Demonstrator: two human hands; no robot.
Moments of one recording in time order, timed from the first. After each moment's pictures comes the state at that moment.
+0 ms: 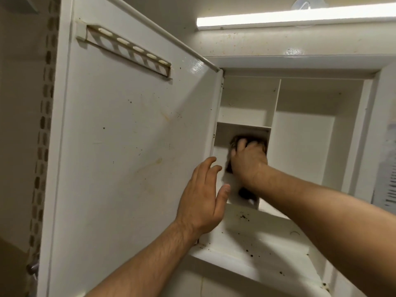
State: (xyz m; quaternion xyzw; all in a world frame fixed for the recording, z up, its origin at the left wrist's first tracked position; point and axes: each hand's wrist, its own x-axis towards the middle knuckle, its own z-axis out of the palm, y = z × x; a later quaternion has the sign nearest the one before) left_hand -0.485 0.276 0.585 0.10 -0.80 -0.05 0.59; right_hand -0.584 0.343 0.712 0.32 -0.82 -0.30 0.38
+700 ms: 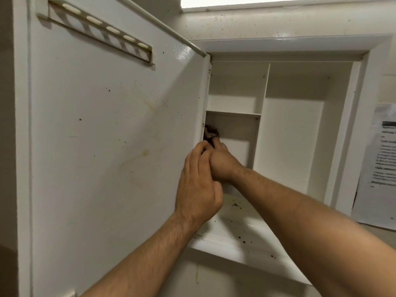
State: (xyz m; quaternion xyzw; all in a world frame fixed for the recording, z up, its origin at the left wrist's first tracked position) left_hand -0.493 0.298 0.595 0.11 -0.76 -0.10 0.63; right_hand -0.607 0.314 0.678 0.60 -0.77 0.15 0.16
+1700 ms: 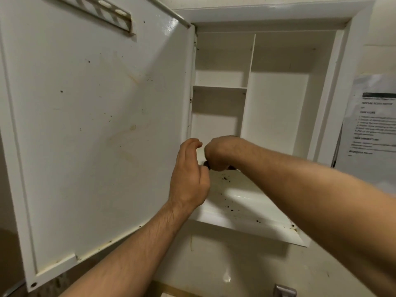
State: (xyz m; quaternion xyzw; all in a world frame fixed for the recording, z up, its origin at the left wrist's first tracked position) left_hand -0.487 0.312 0.565 0.11 -0.76 -0.23 0.59; right_hand -0.564 0.362 0.684 0.49 -0.82 -0.24 0.13
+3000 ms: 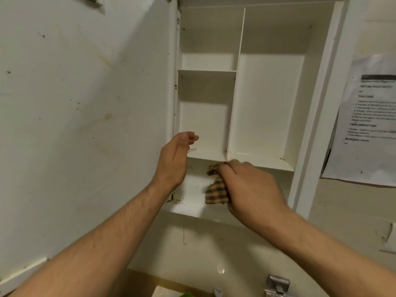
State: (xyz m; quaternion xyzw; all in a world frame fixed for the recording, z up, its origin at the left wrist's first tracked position) left_hand -0.510 0.280 0.572 0.06 -0.72 -0.43 0.54; right_hand -0.571 0.482 0.582 0.56 -0.73 0.10 0.37
